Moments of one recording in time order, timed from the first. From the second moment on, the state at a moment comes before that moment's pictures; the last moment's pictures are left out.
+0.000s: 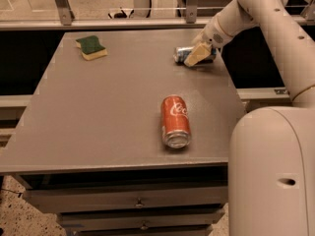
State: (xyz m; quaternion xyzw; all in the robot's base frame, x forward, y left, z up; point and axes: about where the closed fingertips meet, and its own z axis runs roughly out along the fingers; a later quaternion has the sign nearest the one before) arm 0.773 -0.139 0.842 -0.56 0.76 0.11 0.31
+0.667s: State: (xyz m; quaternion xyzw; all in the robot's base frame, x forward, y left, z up) arm 0.760 -0.122 0.858 -0.57 0.75 0.14 0.31
